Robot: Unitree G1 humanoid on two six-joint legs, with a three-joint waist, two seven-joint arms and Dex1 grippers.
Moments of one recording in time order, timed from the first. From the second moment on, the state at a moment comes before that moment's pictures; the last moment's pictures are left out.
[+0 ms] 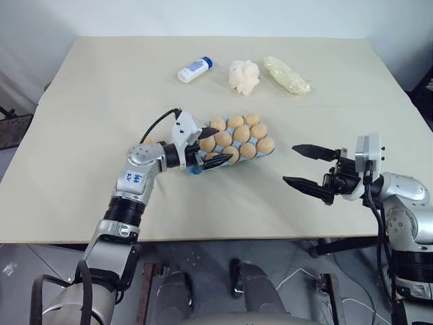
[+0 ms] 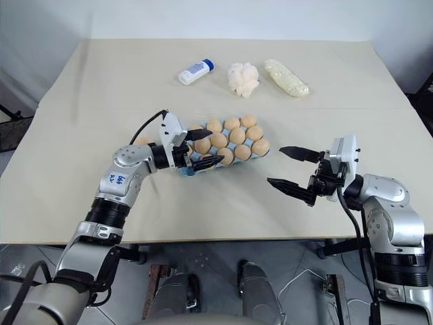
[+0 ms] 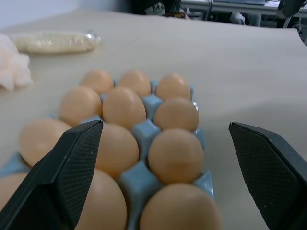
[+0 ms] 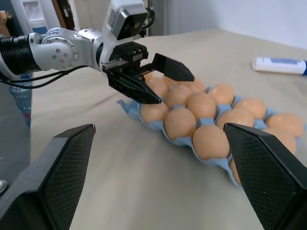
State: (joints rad) left arm -0.74 0.32 -0.07 0.37 -0.23 0.15 -0.87; right arm -0.30 -0.67 -0.20 -0.06 0.63 0.28 1.21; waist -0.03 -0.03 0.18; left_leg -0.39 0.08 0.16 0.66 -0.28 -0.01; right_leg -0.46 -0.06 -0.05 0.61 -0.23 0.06
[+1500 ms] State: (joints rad) left arm -0.56 0.43 0.20 0.32 -0.24 0.37 -0.41; right arm -0.51 -0.63 -0.09 0.19 0.57 0.25 1.36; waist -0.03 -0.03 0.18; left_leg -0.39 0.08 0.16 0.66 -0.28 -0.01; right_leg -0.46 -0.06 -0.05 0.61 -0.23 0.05
